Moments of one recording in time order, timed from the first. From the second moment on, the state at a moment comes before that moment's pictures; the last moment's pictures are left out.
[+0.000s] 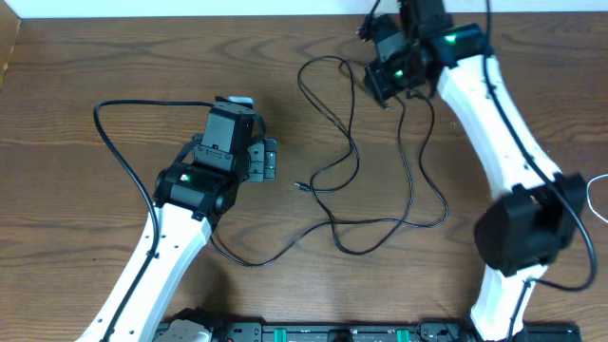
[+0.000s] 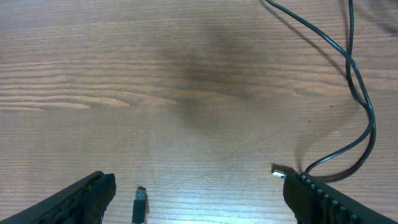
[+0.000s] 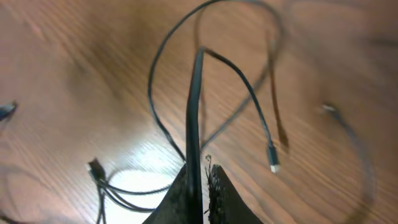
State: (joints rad) left arm -0.34 1.26 1.07 -0.74 -0.19 -0.21; right arm 0.31 2.04 1.95 -0.99 -0.33 -0.18
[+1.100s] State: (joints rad) left arm -0.34 1.26 1.07 -0.74 -0.19 -0.21; right arm 0.37 2.09 1.95 -0.53 -0.46 -0.23
